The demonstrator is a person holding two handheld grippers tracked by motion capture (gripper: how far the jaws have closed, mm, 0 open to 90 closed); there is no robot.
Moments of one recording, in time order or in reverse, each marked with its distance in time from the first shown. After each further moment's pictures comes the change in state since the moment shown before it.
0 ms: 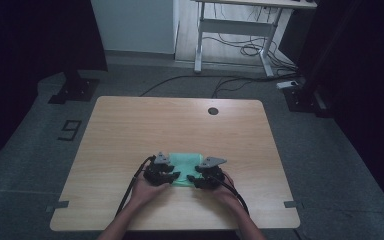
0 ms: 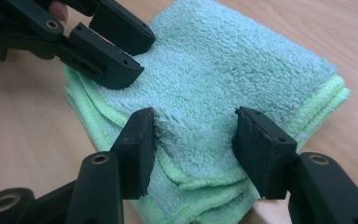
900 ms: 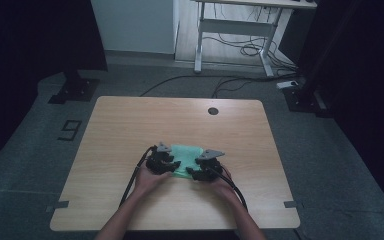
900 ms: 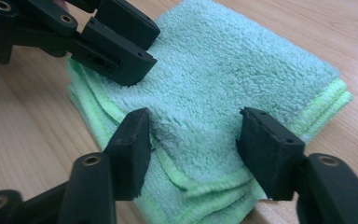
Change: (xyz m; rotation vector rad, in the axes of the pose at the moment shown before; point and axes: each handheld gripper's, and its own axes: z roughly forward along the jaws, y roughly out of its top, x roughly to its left) left arm 0.018 0.022 0.011 -0.004 0.049 -0.036; right arm -0.016 0.013 0.015 -0.009 -0.044 0.028
